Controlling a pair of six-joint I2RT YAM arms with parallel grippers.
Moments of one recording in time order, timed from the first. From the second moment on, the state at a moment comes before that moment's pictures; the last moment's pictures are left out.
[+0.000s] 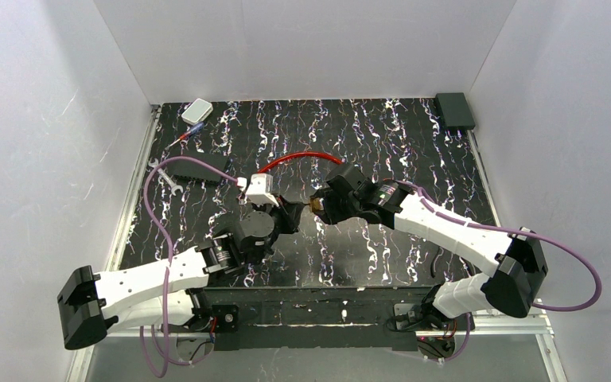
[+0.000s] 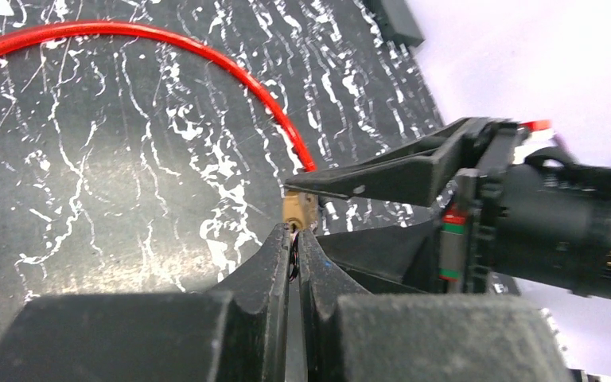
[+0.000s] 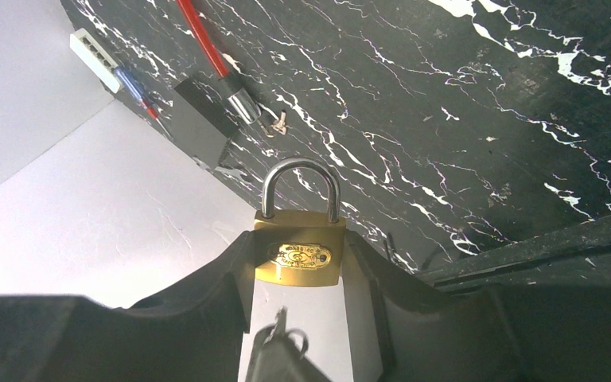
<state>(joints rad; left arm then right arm) -1.11 1.00 0.63 0.10 -0.64 -0.69 0.94 1.37 1.15 -0.71 0.19 2.08</state>
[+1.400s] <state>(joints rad) -1.12 1.00 0.61 0.16 -0.67 -0.67 0.94 1.34 1.17 -0.71 0.19 2.08</state>
